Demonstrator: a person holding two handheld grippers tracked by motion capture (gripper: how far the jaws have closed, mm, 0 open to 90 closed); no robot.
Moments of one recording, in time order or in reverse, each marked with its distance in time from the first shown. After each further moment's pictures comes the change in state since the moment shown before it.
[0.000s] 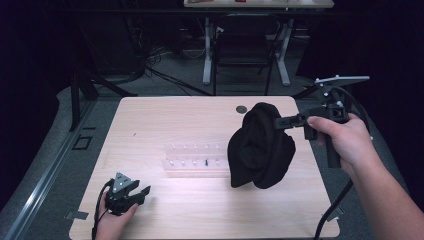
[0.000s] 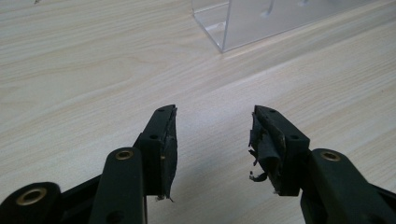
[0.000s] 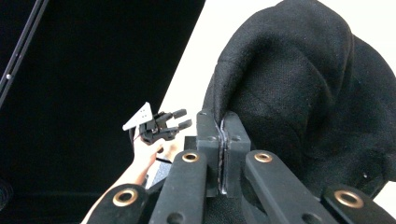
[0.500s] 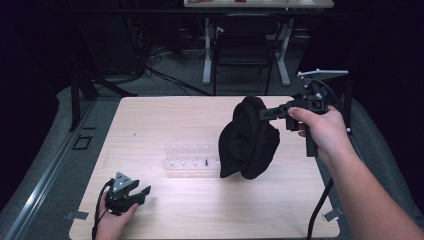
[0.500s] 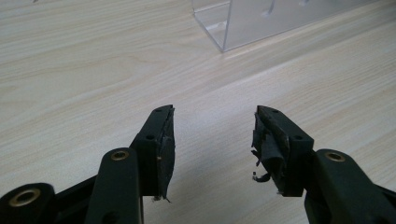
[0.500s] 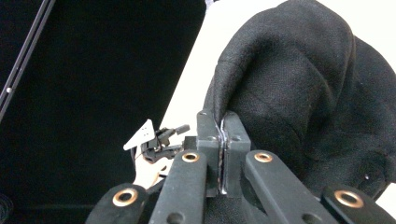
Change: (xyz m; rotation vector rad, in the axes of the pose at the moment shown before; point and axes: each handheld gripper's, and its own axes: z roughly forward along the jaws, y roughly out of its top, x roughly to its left) left arm 0.001 0.000 0.000 0.006 -0.008 -0.001; right arm 0.004 0.020 0.032 -0.021 0.006 0.013
